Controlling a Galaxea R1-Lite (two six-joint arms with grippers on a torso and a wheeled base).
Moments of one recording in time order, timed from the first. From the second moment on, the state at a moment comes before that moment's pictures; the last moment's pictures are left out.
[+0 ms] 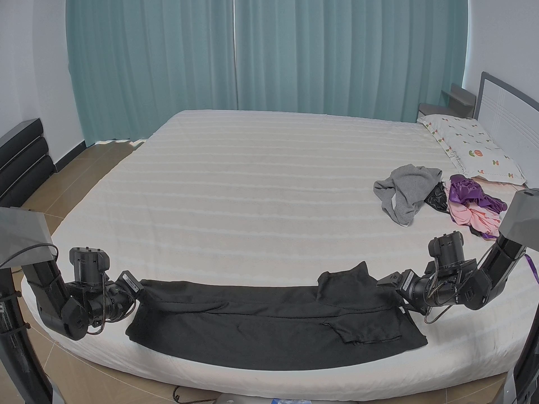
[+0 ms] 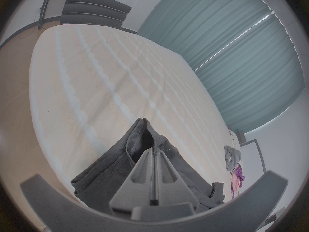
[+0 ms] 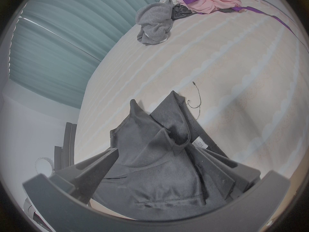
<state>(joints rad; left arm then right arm) -0.02 2.10 -0.35 -1.07 -0.07 -0.88 0.21 2.10 -0.58 -0.67 0.14 0.83</state>
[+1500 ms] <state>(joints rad) 0.01 2.06 -0.56 -0.93 -0.07 -0.89 0.17 2.09 -0.73 -0.71 0.07 0.94</state>
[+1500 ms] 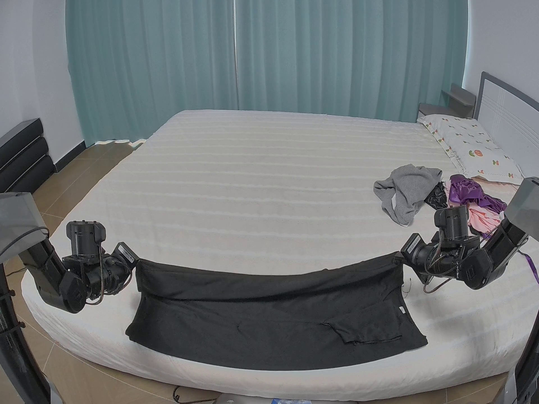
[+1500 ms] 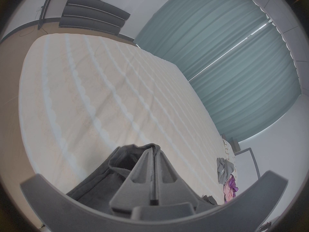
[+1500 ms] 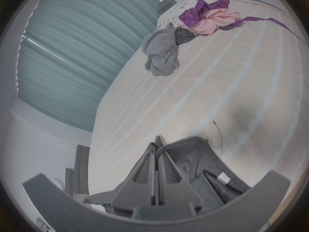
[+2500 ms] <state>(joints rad) 0.06 2.14 -0.84 -0.80 -0.07 -0.94 0.15 2.19 -0.92 -0.71 0.08 0.95</state>
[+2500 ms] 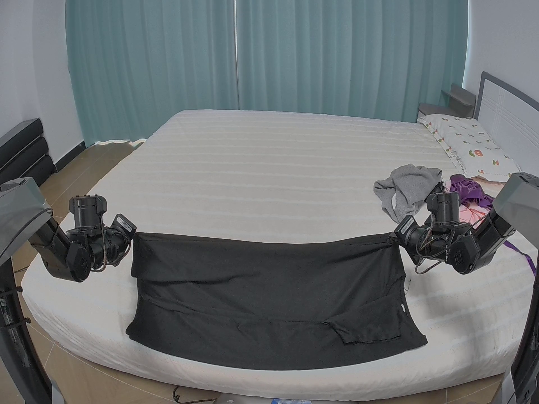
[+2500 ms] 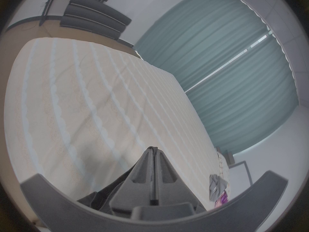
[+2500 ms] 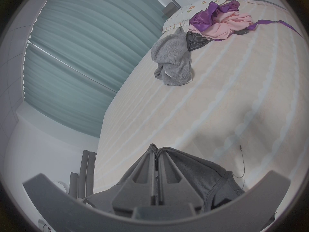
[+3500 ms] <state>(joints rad) 0.08 2.11 -0.69 -0.80 -0.16 -0.90 0.13 2.10 -0.68 -0.72 0.20 0.84</state>
